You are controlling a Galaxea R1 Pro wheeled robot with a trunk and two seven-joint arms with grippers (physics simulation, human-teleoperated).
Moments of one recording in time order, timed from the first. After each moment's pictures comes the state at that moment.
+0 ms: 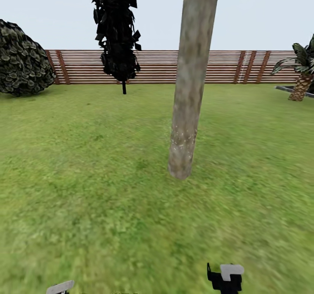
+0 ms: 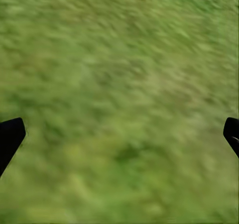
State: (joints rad) left arm -0.36 0.18 -0.26 -0.07 0.50 -0.47 0.06; right arm -0.43 -0.01 0.27 -0.07 -0.13 -0.62 -0.27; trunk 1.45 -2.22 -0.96
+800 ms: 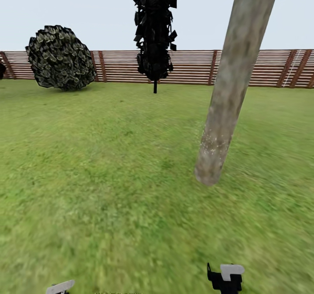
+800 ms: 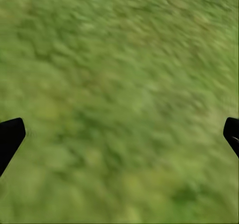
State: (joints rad) left arm -0.36 0.18 -0.26 -0.07 0.51 -0.47 0.07; right arm -0.43 -0.01 0.26 -0.07 -0.13 -0.62 -0.27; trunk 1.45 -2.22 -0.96
